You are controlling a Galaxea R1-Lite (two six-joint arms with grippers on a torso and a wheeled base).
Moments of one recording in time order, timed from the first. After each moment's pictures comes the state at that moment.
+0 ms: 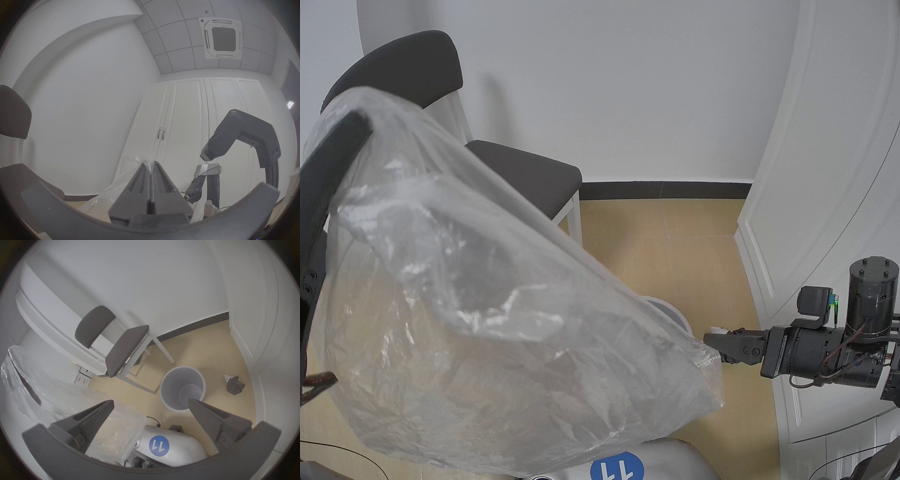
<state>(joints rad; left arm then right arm) -0.92 1.09 -0.44 -1.23 -0.21 -0.06 0.62 1.41 -0.48 -0.56 0.06 0.50</state>
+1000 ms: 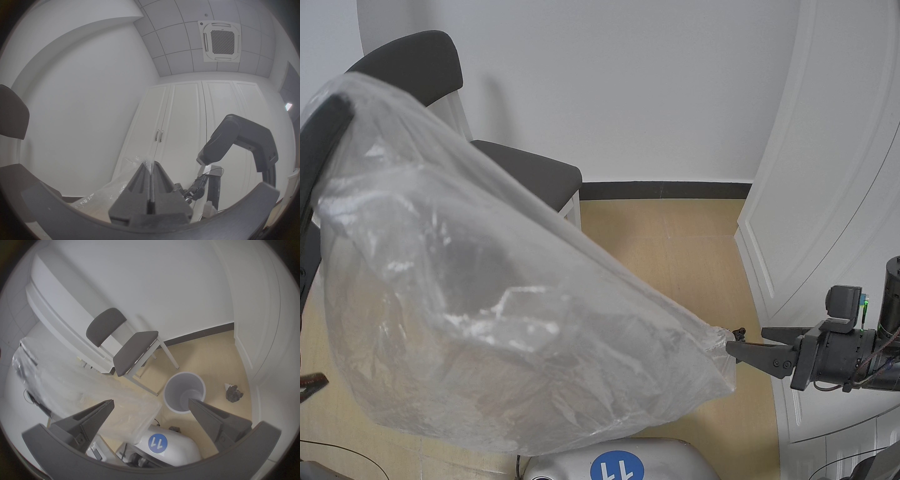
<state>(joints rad) -0.95 1.08 -0.45 -1.23 -0.21 -0.06 0.65 1.25 -0.48 -0.44 0.05 0.42</state>
